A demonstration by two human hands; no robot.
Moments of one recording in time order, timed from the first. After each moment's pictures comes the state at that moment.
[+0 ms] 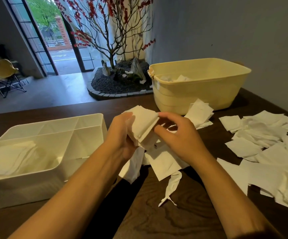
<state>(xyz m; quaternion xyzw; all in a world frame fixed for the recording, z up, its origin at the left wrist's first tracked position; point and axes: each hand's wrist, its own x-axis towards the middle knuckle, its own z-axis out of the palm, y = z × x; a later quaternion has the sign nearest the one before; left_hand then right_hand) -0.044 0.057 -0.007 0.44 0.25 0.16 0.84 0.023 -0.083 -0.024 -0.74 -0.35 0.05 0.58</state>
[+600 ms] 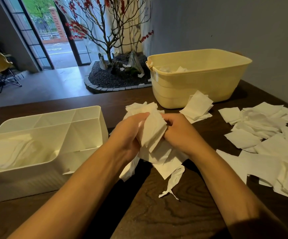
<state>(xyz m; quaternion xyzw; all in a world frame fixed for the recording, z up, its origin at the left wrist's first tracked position) -0.047 0.046 -0.020 0.52 0.28 0.10 0.80 0.022 -0.078 -0.027 -0.78 -0.33 0.13 0.52</state>
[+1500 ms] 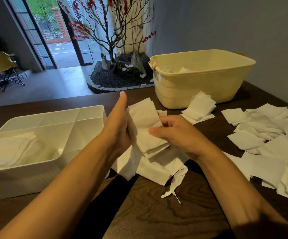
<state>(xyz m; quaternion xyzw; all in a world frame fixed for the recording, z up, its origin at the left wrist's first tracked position) -0.057 0.061 0.003 0.53 0.24 0.10 0.81 0.017 -0.076 -0.023 -0.70 -0.32 0.25 0.59</state>
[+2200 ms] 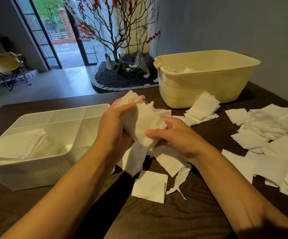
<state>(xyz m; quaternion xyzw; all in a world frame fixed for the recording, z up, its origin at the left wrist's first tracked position) -0.086 0.053 0.006 0.52 0.17 0.26 0.80 0.008 -0.071 -0.028 -0.66 -0.30 0.32 0.61</state>
